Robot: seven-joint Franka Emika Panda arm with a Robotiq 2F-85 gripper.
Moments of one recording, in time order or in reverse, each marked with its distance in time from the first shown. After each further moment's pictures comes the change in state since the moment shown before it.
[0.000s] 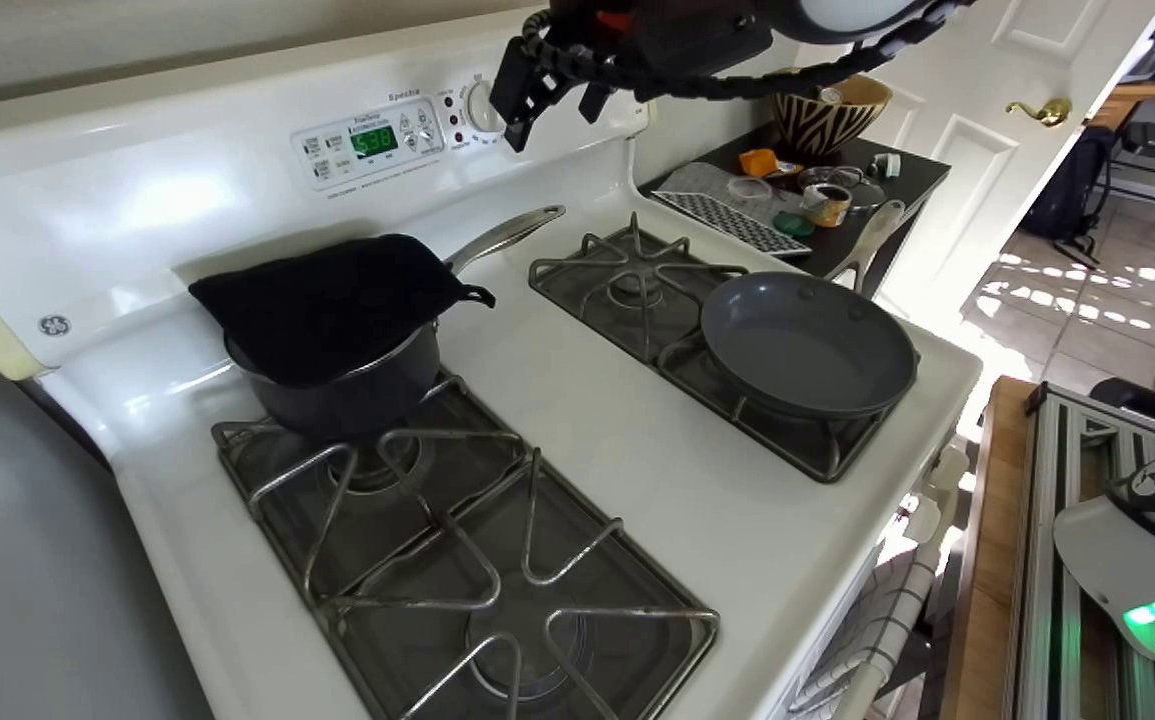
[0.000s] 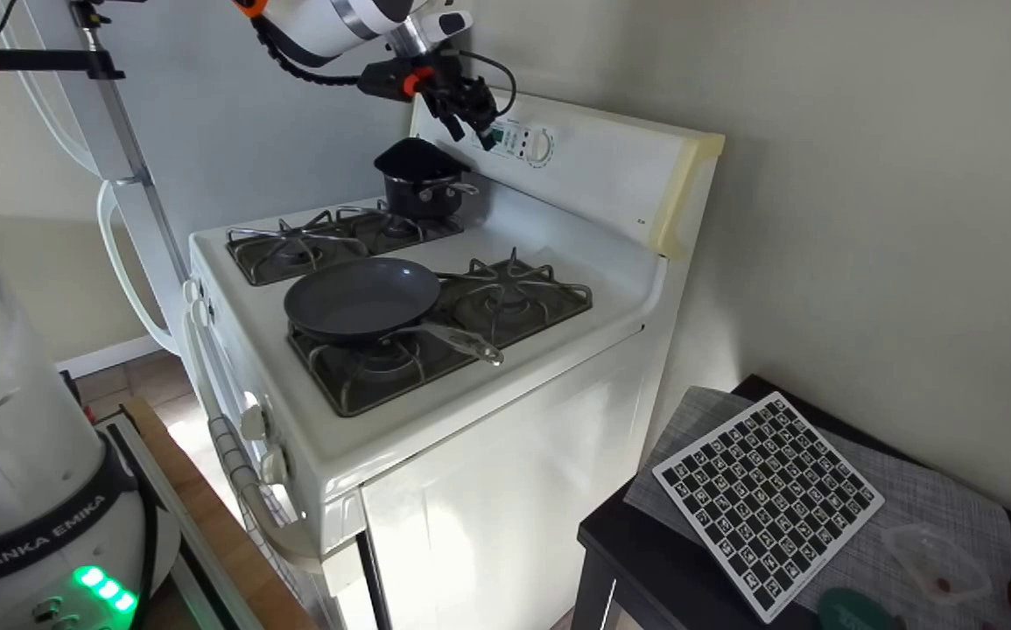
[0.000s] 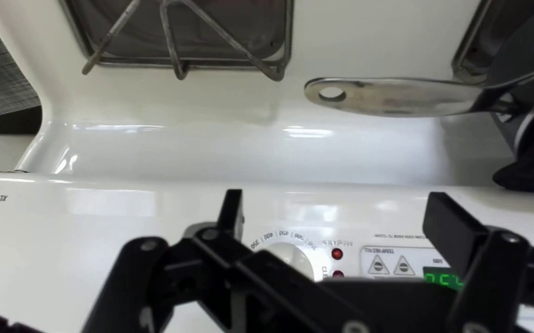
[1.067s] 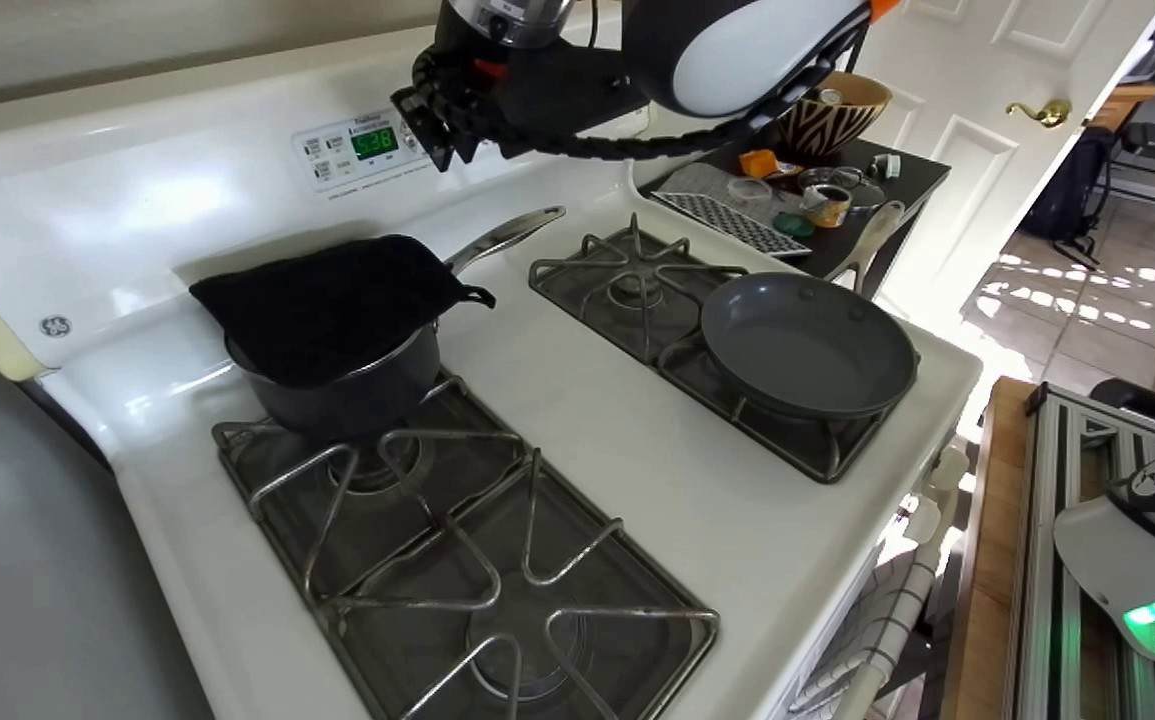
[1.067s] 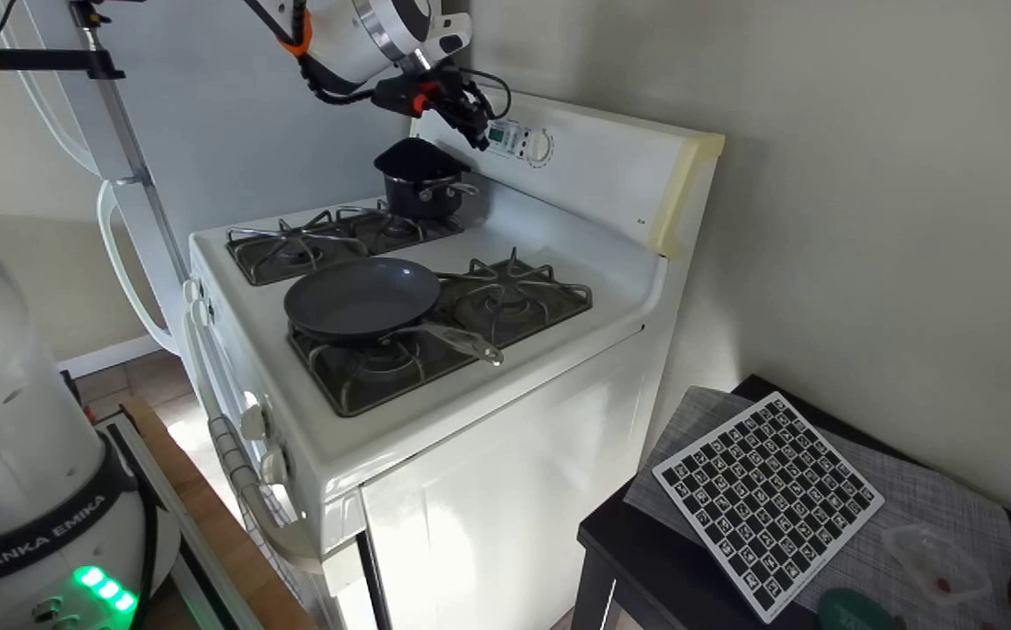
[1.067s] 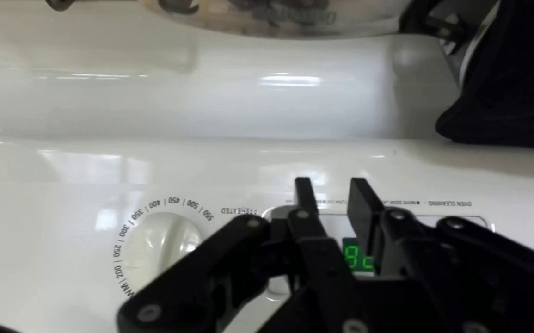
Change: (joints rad) arm 0.070 0.231 0.000 0.228 -0.214 0.050 0.235
